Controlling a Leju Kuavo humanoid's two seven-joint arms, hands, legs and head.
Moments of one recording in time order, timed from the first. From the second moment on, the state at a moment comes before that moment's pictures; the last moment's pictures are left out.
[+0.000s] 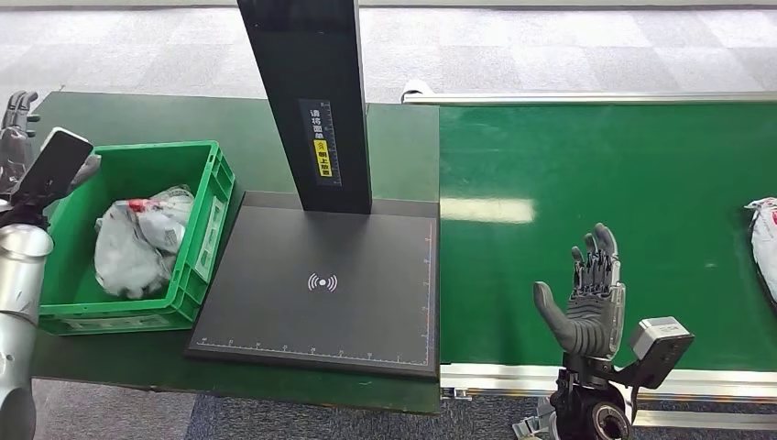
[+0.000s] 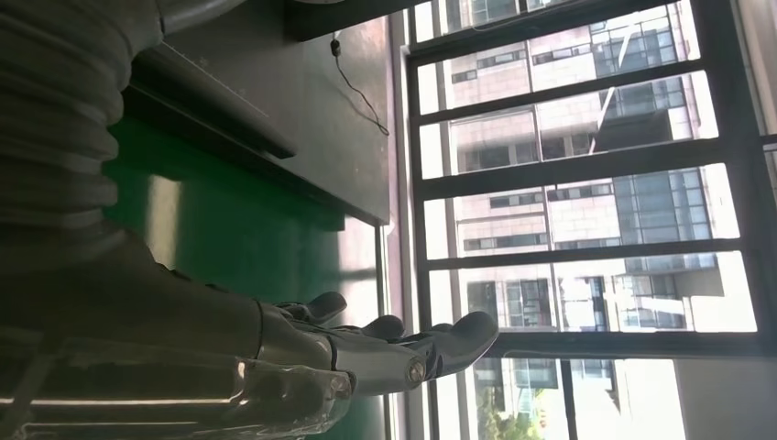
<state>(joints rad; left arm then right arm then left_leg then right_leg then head) -0.81 0.41 0.17 -0.76 -0.68 0.26 -0.34 -0.01 0.12 -0.04 -1.48 -0.04 0.10 -0.45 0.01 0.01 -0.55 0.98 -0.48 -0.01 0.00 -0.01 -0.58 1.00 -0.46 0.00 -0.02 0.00</state>
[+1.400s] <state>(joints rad) 0.05 -0.16 -0.10 -1.50 0.08 -0.16 -0.54 0.02 0.16 0.07 -1.40 0.01 0.15 -0.50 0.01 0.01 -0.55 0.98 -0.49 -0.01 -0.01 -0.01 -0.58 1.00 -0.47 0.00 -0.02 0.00</state>
